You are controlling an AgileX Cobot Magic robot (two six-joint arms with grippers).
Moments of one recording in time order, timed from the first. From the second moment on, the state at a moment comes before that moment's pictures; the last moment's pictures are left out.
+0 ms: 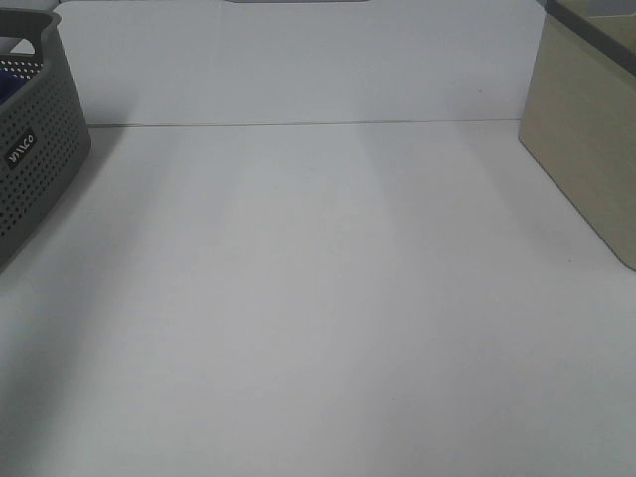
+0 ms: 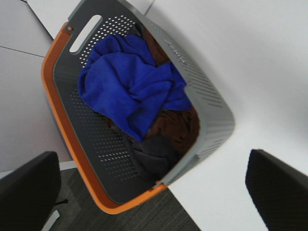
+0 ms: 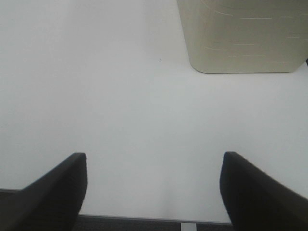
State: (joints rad) left arm 0.05 1.14 -1.48 0.04 1.21 0.91; right arm 0.00 0.00 -0.46 0.02 1.11 -0.07
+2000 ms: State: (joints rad) left arm 0.20 2.16 -1.71 0.43 0.88 1.20; right arm 0.00 0.00 -0.46 0.02 1.11 -0.07
